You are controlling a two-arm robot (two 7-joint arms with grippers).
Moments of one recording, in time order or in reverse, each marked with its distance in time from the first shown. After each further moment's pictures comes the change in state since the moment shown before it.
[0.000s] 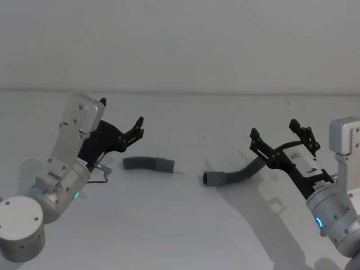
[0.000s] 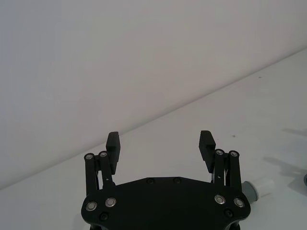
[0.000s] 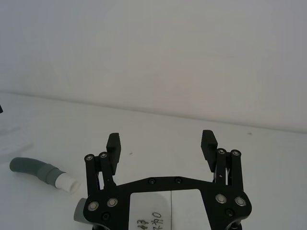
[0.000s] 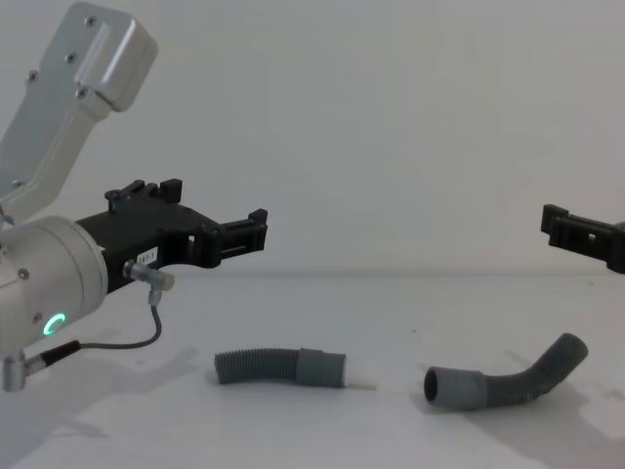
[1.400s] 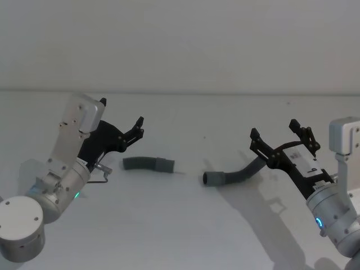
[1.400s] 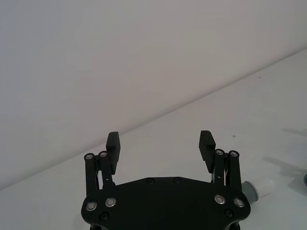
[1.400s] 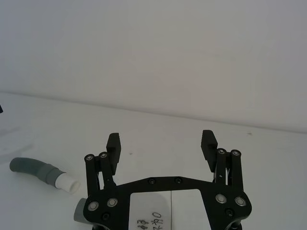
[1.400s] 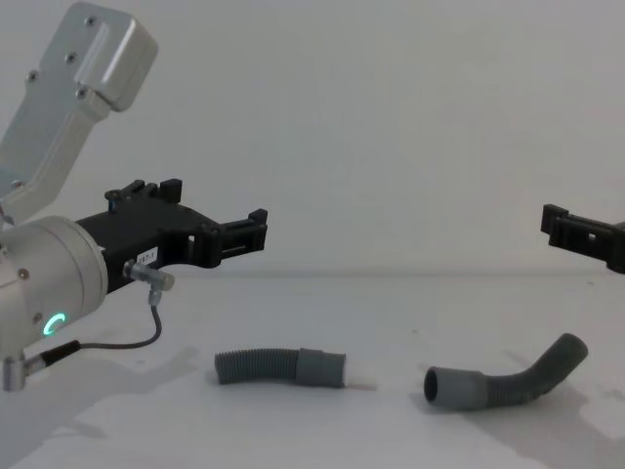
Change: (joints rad) left arm 0.000 0.000 0.000 0.000 0.000 0.000 0.000; right arm 0.000 0.000 0.000 0.000 0.000 0.000 0.000
